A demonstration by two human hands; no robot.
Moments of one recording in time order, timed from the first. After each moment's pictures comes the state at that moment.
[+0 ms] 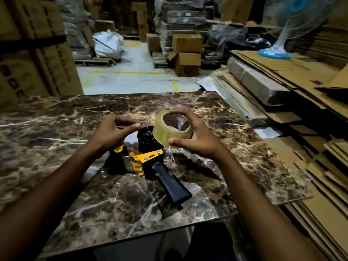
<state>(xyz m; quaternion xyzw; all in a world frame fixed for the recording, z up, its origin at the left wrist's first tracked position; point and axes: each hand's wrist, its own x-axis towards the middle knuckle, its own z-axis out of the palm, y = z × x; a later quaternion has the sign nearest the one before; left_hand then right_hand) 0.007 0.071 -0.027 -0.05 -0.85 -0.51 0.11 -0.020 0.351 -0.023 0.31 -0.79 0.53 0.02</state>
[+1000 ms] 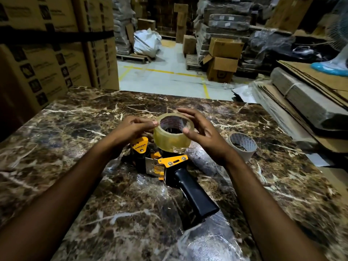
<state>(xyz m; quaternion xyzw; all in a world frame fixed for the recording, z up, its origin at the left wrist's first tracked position) 0.007 0.000 -0.028 0.06 -0.78 -0.62 0.03 -0.061 0.248 -0.026 0.36 -0.72 0.58 -0.10</state>
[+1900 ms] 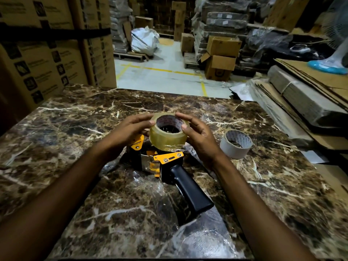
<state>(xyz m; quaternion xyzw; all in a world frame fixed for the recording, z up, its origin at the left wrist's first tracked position) 0.016 0.014 -0.027 0.04 -0.77 -0.64 0.03 -0.053 0.241 -0.046 0.27 -0.66 0.69 -0.11</state>
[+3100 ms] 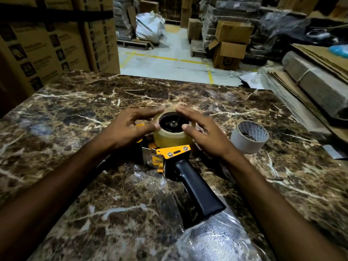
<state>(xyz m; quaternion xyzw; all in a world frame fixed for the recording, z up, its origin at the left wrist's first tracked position) 0.022 0.006 -0.040 -0.04 -0.87 -0.49 0.08 -0.069 0.244 -0.054 0.38 -0.79 0.48 -0.06</state>
